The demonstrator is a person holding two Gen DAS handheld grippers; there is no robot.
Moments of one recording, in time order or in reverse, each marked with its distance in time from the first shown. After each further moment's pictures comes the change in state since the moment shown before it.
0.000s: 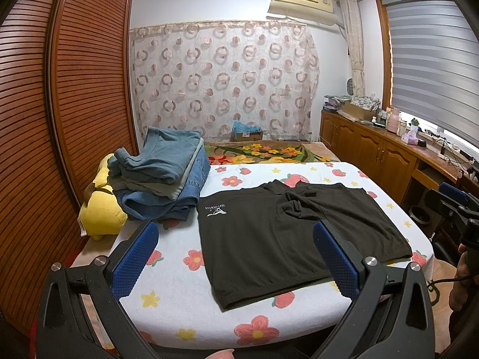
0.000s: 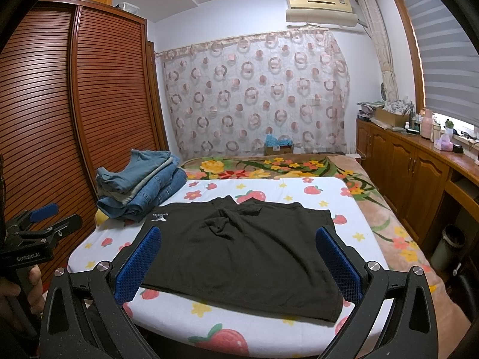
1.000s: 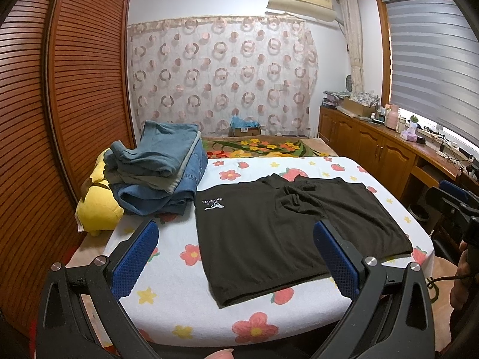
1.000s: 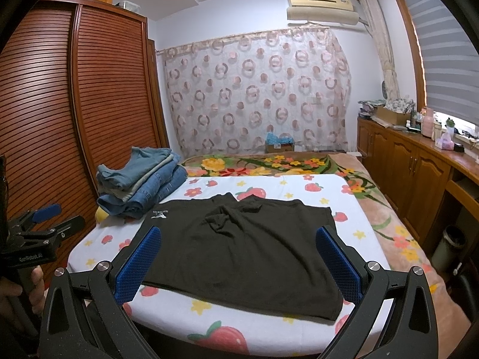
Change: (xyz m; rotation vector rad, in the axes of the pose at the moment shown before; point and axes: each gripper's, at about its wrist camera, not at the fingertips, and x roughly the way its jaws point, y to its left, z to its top) left arm 0.004 0.009 0.011 -0.001 0.028 -0.007; right arm -0.001 0.006 0.007 -0.002 0.013 0.002
